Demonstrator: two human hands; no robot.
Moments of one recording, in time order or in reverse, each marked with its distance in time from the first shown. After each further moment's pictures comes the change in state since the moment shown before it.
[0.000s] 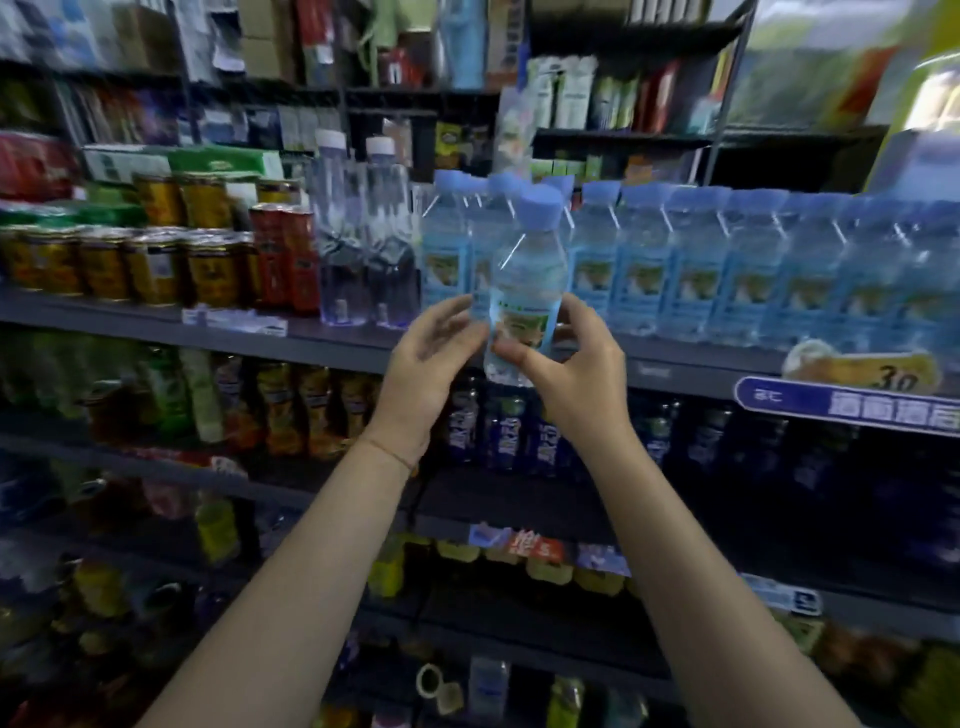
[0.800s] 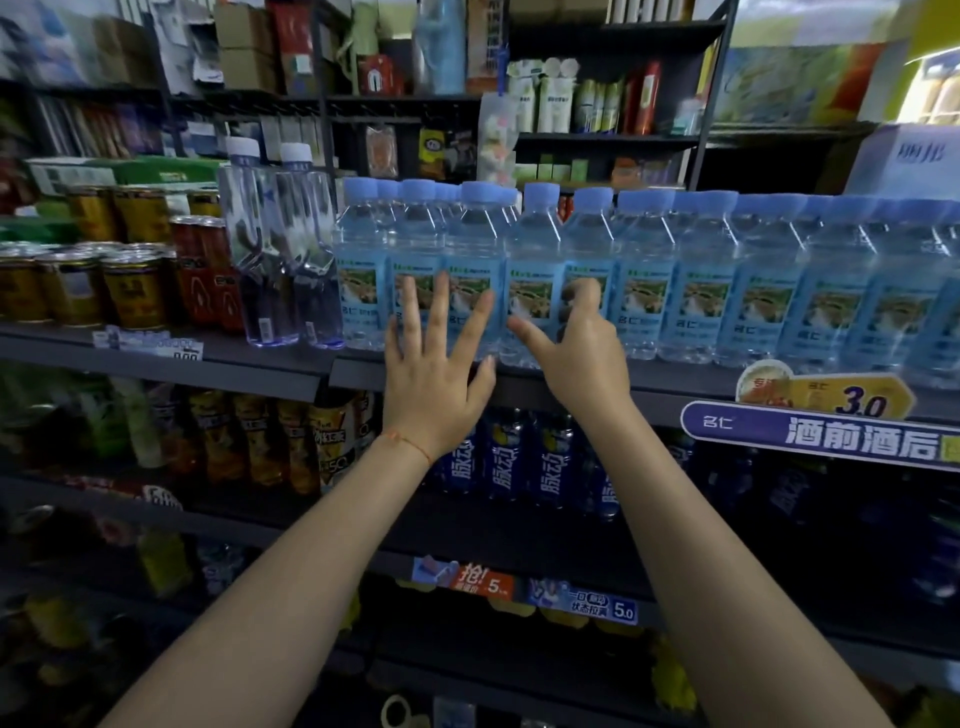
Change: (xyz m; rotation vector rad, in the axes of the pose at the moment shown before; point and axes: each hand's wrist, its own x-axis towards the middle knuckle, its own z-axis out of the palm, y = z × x) left_hand 0.056 -0.085 0.058 1.521 0.008 0.479; right_hand 0.072 0.072 -0.049 -0.384 -0.024 0.064
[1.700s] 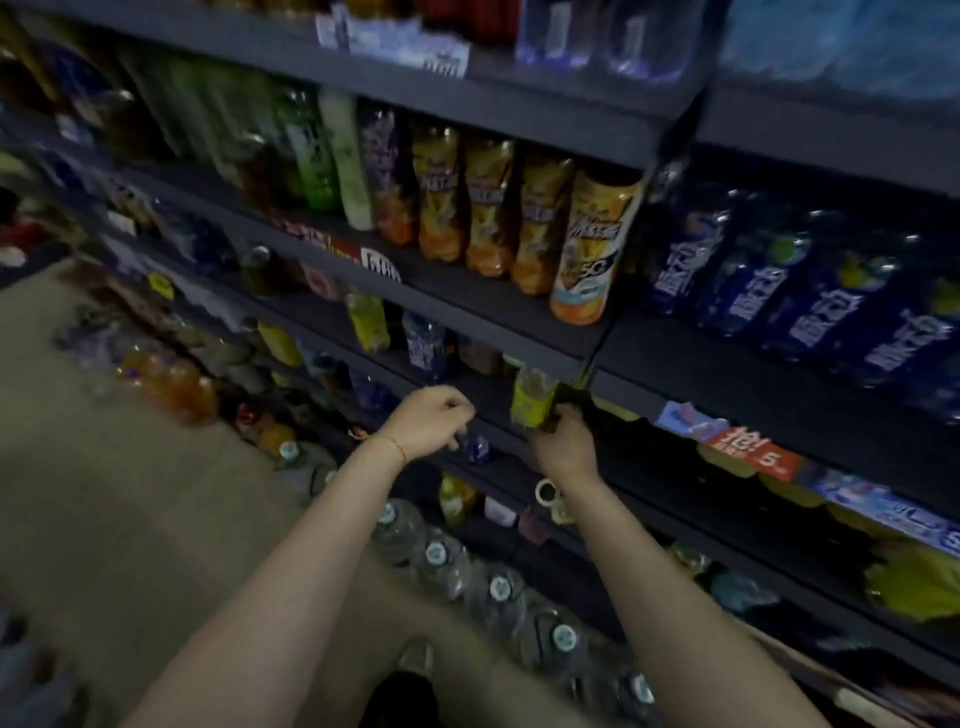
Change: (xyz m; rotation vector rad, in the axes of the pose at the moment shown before) left_hand -0.273 -0.228 0.024 -0.689 -0.952 -1.056; right_hand -0.252 -0.010 0.329 0.142 -0.848 0.653
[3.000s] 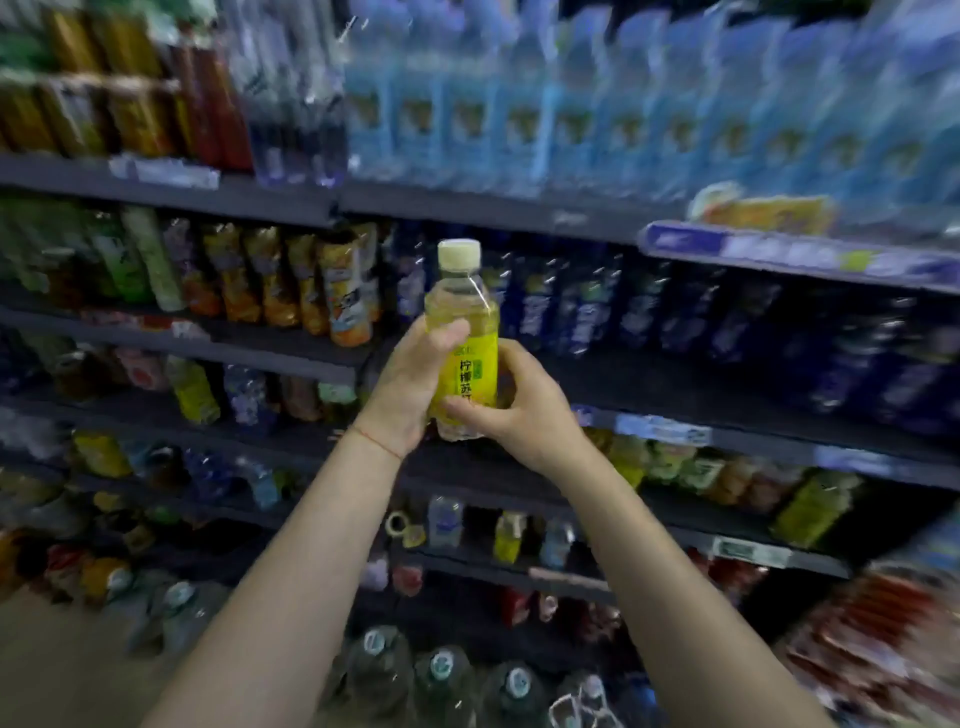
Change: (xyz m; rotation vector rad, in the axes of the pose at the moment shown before) left_hand -0.218 0.213 0.161 -0.848 -0.283 0.716; right_hand -0.266 0.034 -0.255 0.126 0.260 -0.625
